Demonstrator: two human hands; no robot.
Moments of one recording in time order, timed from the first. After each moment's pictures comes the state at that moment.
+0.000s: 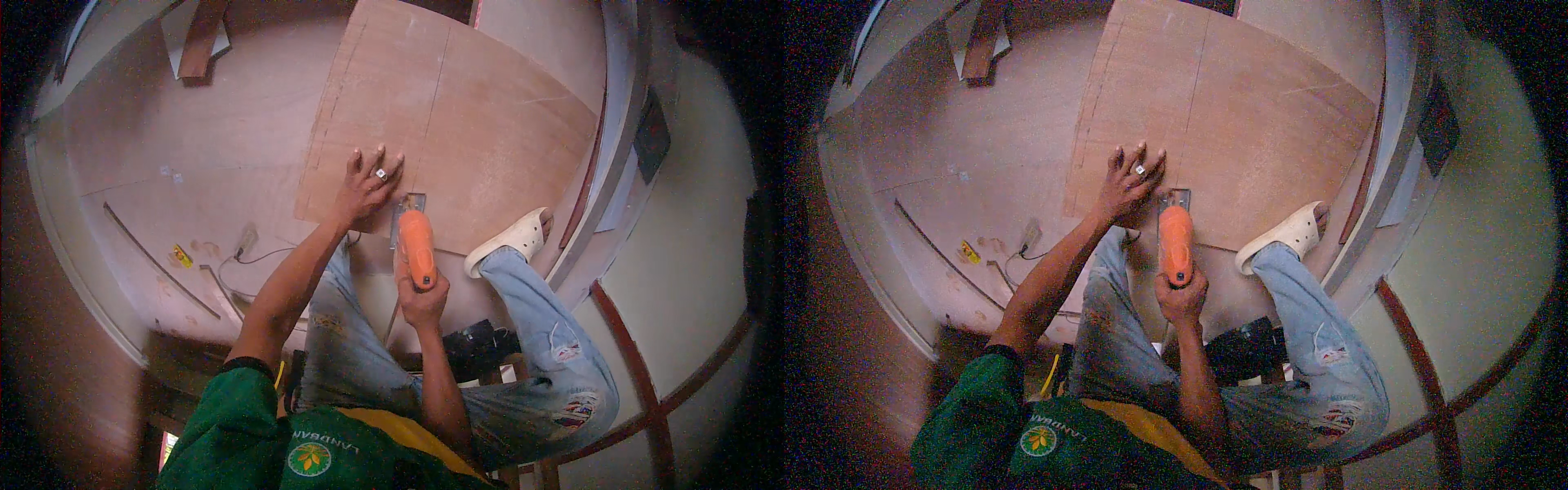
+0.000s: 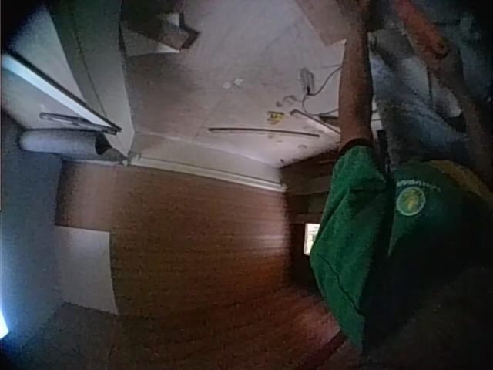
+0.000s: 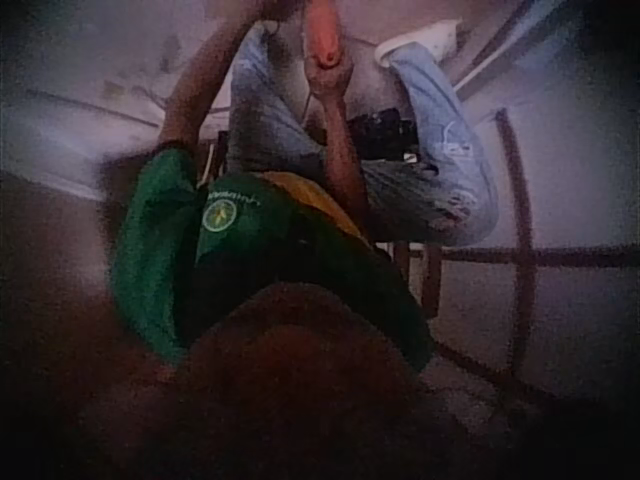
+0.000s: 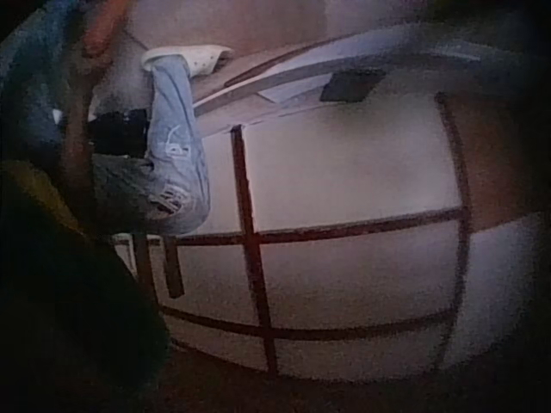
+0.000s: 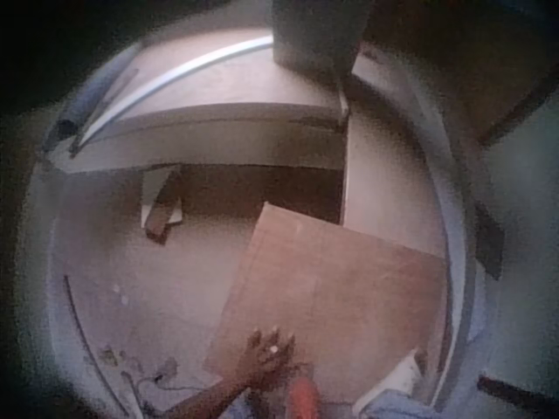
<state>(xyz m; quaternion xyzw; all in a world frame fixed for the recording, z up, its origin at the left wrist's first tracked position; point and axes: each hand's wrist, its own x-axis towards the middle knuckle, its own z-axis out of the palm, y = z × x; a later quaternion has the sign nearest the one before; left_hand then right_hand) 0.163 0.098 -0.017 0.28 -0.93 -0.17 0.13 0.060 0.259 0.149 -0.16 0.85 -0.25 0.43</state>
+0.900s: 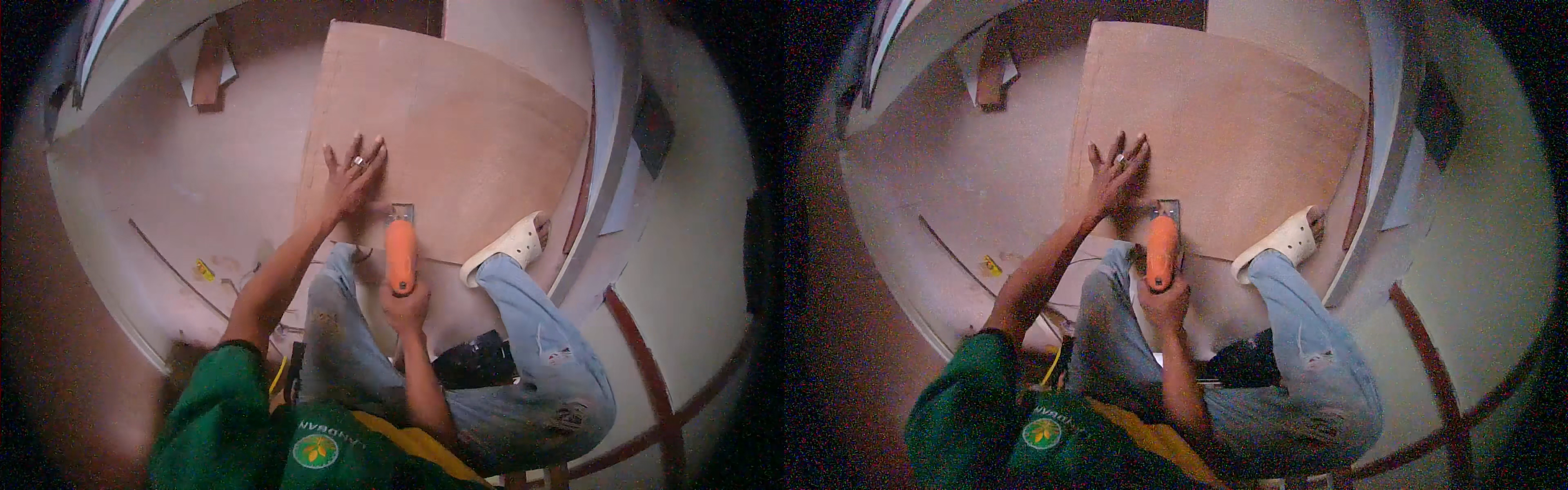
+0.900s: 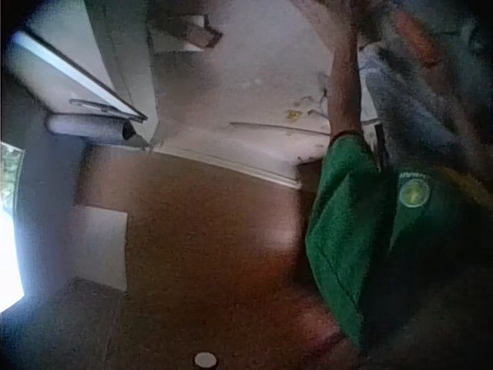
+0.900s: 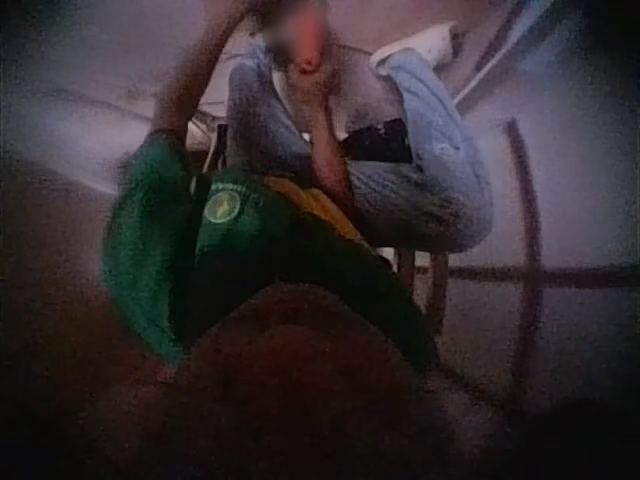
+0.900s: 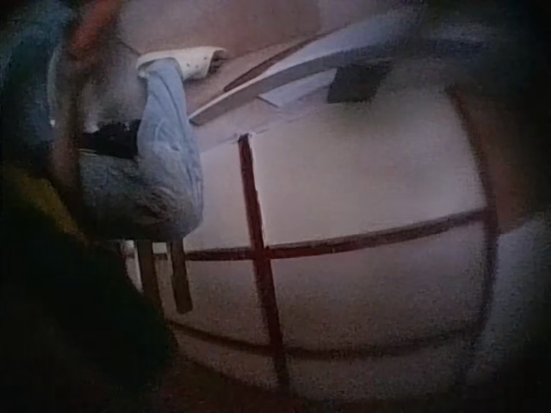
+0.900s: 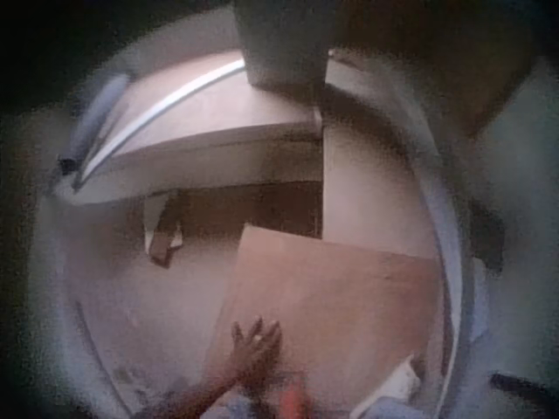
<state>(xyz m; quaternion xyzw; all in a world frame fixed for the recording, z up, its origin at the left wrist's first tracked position) 0.137 0.057 0.015 0.34 -0.91 -0.23 0.01 0.058 0.255 0.155 -0.15 0.84 -0.26 0.45</state>
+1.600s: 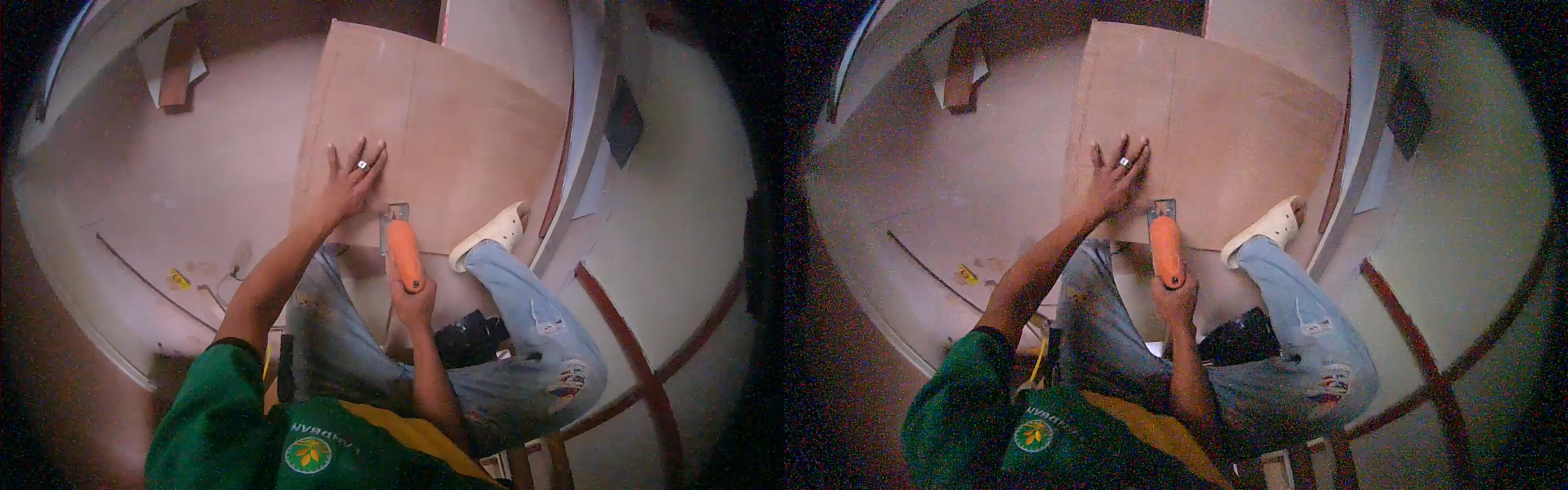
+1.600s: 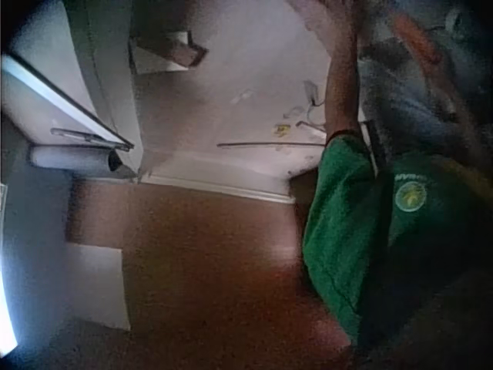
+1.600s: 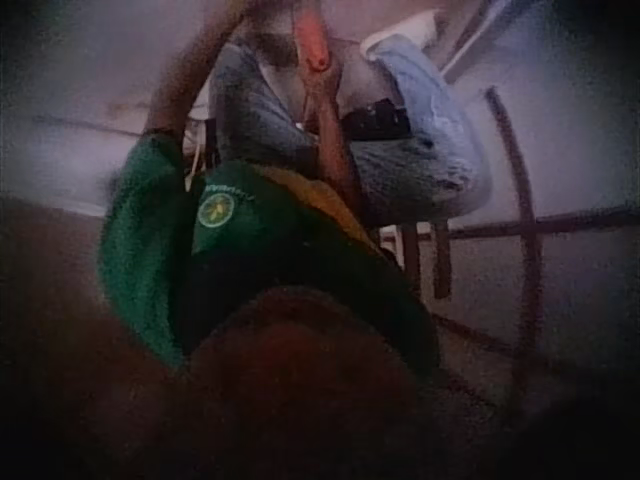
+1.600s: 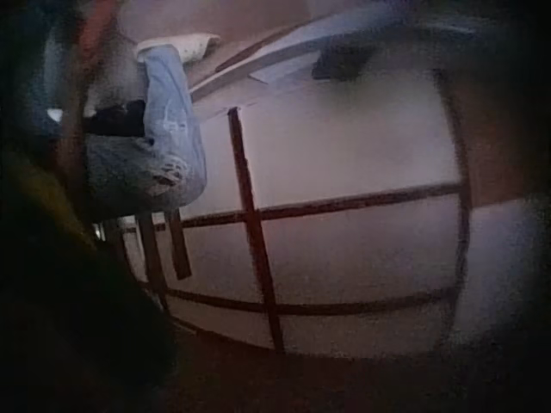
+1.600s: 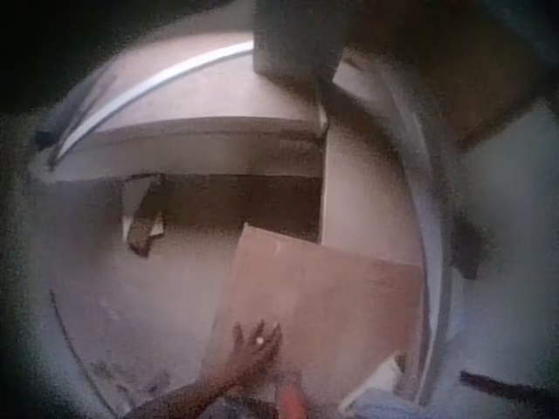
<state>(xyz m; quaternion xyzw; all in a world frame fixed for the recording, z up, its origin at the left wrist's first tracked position) 0.130 0.054 0.005 0.30 -0.91 -0.29 0.04 0.057 0.293 0.126 -0.15 0.90 -0.18 0.37</state>
